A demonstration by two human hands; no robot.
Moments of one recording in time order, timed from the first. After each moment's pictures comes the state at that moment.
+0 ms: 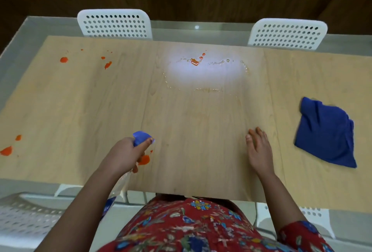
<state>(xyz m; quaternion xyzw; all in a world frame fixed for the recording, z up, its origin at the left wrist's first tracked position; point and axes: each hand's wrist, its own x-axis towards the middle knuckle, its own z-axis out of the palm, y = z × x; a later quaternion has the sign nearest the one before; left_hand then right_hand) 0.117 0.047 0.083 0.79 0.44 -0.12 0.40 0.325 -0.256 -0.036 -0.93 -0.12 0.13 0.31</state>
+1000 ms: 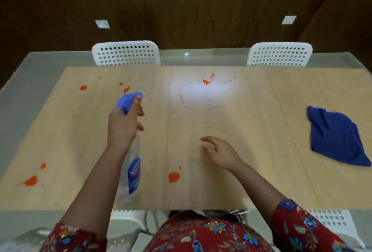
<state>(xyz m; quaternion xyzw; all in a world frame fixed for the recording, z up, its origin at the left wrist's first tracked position) 0.134 0.152 0.129 0.73 0.35 0.27 0.52 0.254 -0.089 0.019 -0.88 -0.30 0.25 0.28</state>
